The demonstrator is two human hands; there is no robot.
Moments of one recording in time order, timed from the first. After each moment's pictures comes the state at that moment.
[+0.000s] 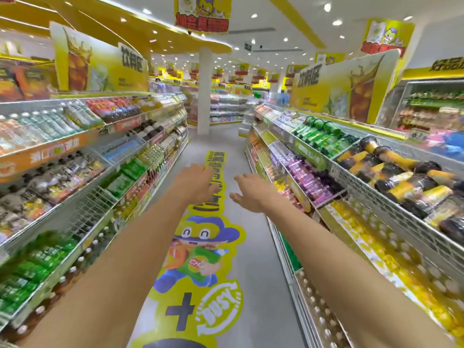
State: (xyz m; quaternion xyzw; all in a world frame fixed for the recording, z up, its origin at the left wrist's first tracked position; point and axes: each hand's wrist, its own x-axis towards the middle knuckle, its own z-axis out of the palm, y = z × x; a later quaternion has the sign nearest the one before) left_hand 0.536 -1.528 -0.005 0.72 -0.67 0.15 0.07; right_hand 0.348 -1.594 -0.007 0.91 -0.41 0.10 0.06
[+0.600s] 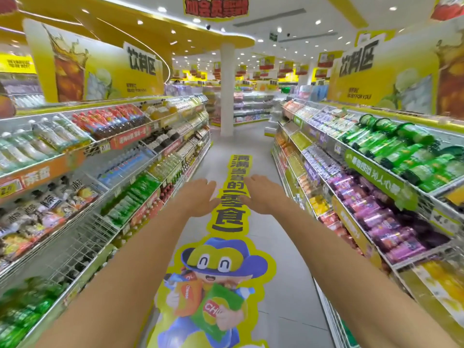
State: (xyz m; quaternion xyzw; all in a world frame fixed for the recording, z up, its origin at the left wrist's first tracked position) left_hand 0.709 -1.935 -0.032 0.75 -0.65 0.11 0.01; right_hand 0.516 -2.036 -0.027 0.92 -0.38 0.11 0.03
